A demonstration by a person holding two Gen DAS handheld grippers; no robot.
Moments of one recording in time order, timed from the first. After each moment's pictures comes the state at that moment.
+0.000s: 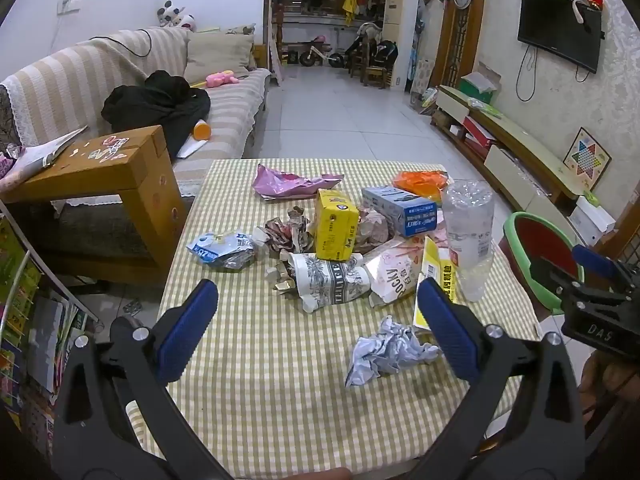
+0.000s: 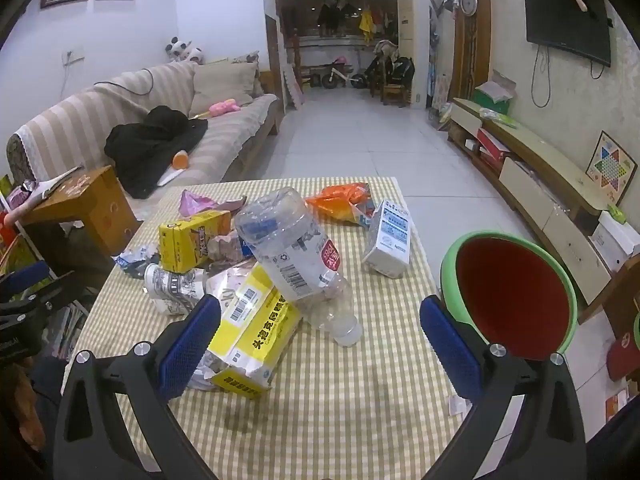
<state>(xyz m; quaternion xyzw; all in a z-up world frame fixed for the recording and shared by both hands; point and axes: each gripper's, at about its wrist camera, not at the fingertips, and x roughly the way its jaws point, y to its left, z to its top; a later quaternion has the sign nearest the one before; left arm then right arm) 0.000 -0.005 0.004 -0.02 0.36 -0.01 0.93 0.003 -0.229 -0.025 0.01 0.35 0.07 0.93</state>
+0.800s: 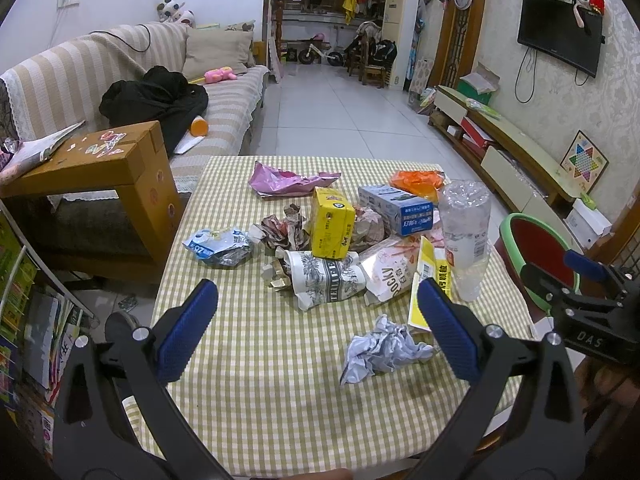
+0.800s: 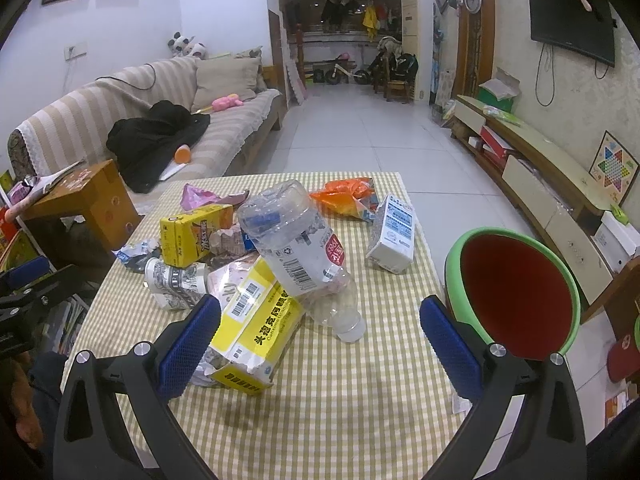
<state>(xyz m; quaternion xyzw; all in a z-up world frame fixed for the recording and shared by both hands) 0.000 -0.005 0.004 -0.03 0.36 -0.02 0.93 0.003 -0.229 -0.030 0.01 0.36 0.08 0.93</state>
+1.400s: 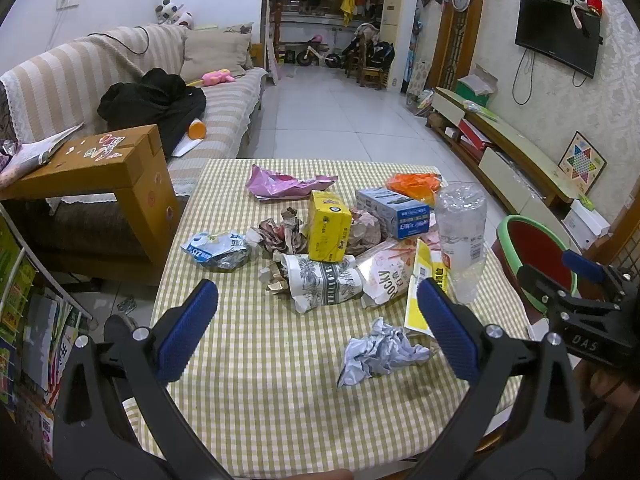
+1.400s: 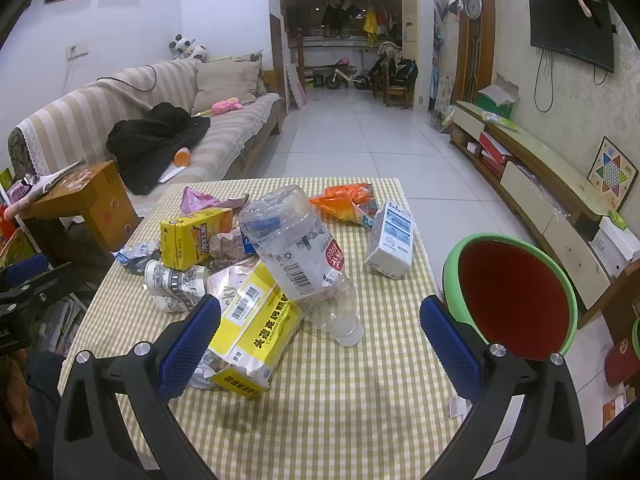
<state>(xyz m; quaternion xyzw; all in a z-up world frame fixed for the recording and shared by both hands) 0.001 -0.005 0.006 -0.03 0.36 -0.02 0.93 0.002 -0.227 -0.027 -0.01 0.36 0.07 0.93</state>
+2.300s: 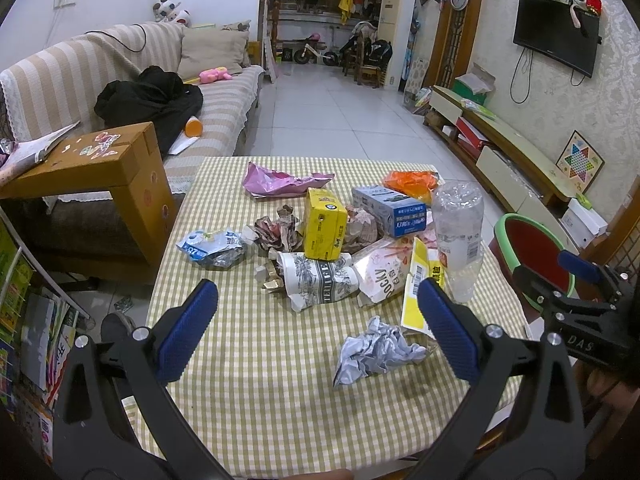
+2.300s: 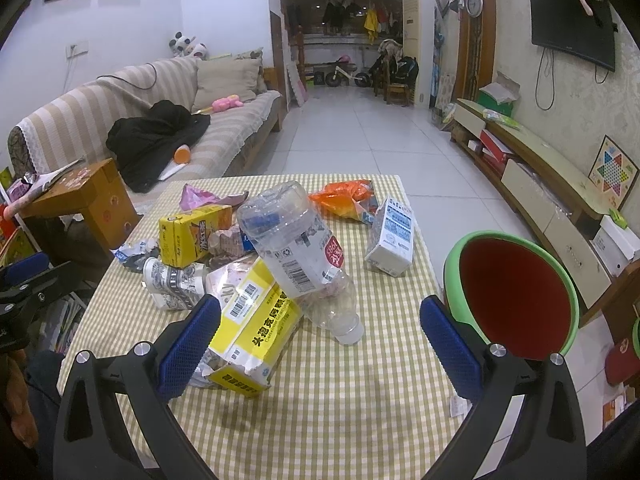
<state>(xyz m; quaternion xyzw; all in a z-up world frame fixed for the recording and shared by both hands) 0.001 -0.010 0.006 -0.04 0.36 -0.03 0.93 0.002 -0.229 -0.028 0.02 0.35 0.08 0.93</state>
